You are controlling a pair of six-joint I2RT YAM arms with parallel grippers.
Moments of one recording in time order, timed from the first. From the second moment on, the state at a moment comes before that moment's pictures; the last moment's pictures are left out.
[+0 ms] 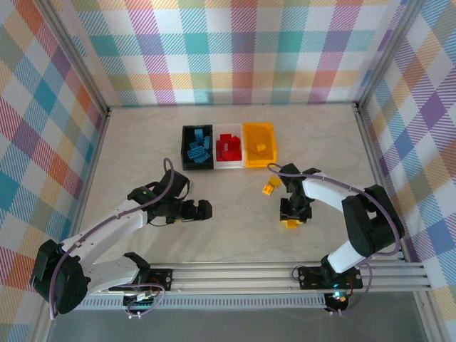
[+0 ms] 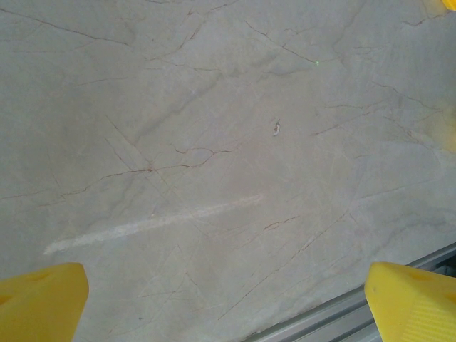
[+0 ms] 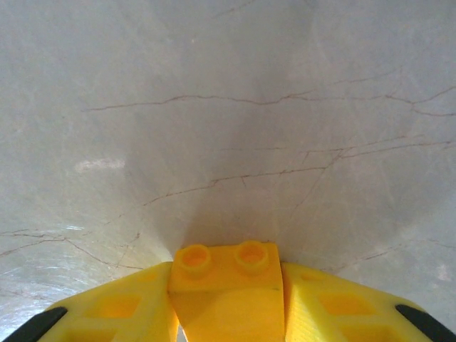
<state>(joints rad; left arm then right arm) -0.59 1.12 0.75 -0.76 0.24 -0.63 0.45 1.56 0.83 -0.90 -0.07 0.54</state>
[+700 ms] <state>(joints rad) -0.59 1.10 0.72 -0.73 0.24 -0.66 0.46 1.78 1.63 -1.09 -0.04 0.46</state>
